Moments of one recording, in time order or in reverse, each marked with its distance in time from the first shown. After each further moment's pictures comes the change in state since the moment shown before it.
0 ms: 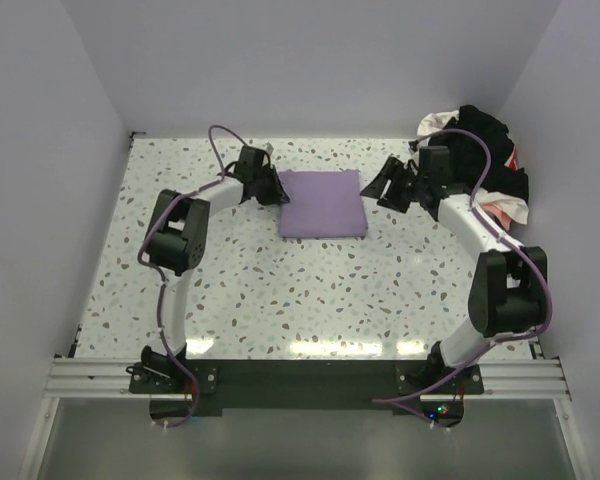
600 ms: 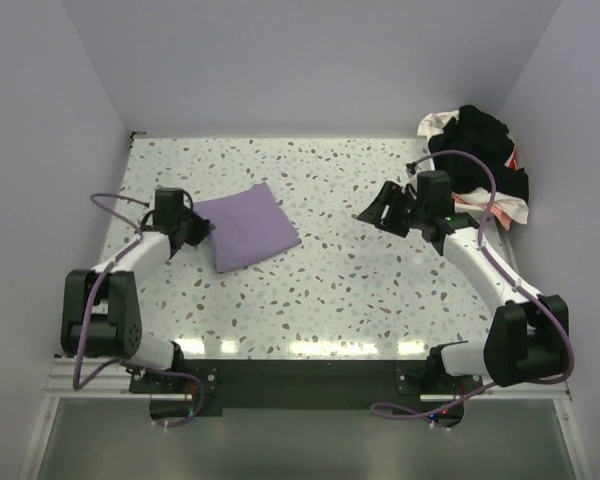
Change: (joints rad) left arm 0.280 -0.745 -0.807 0.070 -0.233 -0.409; right arm 0.079 -0.285 -0.236 -0.023 0.053 0.008
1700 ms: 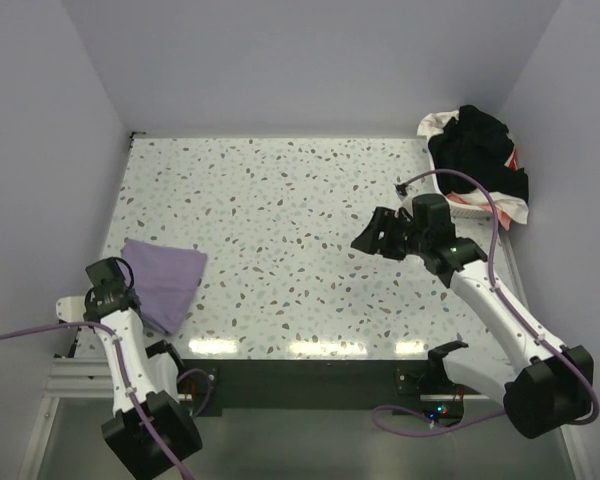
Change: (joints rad) left arm 0.604 -0.745 -0.319 -0.698 -0.416 -0.226; right arm 0.142 -0.258 -0.114 -0.123 0.023 -0.035
